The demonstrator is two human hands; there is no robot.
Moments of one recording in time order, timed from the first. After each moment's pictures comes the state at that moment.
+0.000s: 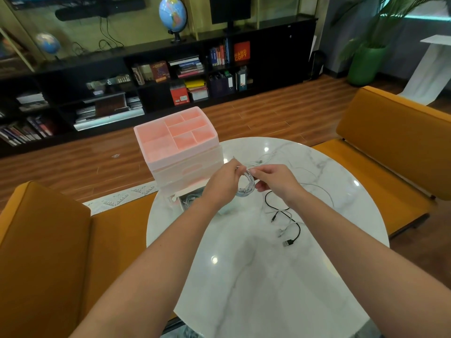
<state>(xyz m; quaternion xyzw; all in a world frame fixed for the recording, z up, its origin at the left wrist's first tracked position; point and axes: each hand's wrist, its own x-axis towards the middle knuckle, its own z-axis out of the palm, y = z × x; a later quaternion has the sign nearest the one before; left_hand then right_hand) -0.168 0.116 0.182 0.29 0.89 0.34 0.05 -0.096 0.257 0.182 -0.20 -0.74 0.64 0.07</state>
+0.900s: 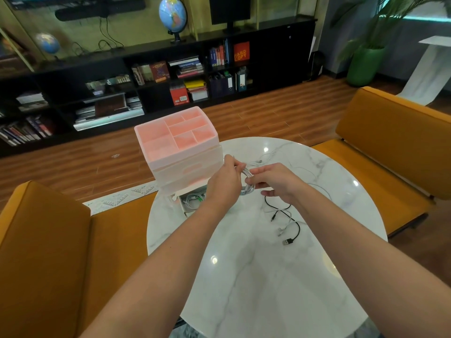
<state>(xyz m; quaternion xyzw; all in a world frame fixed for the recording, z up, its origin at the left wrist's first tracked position) -0.150 0.121 0.183 0.22 0.91 0.34 -0.01 -0.093 0.254 0.201 -0.26 -0.70 0.66 -0.05</state>
